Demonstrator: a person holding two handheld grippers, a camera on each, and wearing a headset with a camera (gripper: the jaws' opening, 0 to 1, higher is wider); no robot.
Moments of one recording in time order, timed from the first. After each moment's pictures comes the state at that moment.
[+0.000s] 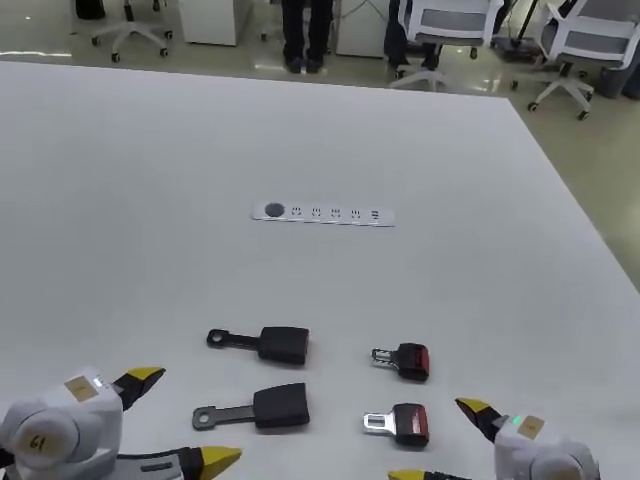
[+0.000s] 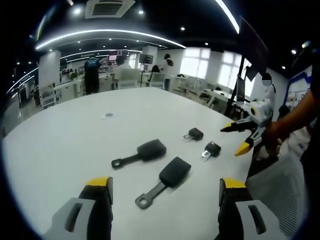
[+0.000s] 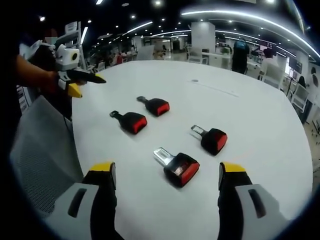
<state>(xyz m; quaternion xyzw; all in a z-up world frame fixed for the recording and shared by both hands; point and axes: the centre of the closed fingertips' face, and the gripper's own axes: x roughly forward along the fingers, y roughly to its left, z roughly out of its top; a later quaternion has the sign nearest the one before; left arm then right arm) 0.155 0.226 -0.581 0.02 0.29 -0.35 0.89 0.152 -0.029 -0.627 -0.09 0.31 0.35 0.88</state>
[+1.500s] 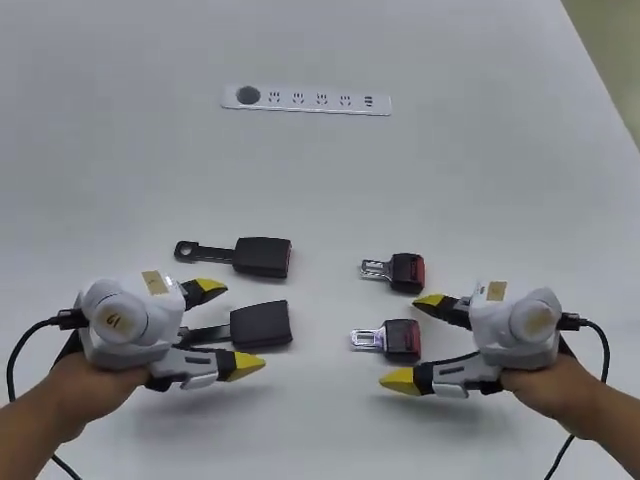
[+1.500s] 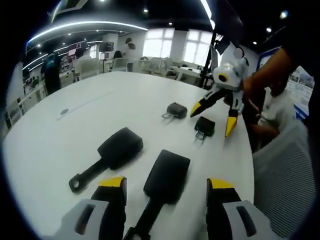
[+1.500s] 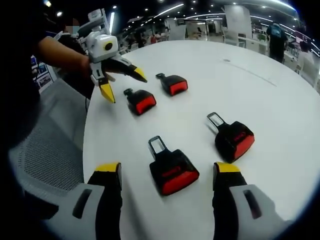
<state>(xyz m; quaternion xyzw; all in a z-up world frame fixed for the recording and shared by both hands) 0.189 0.157 -0.663 0.10 0.33 -0.49 0.80 0.175 -0.022 -0.677 -0.11 0.38 0.50 0.77</state>
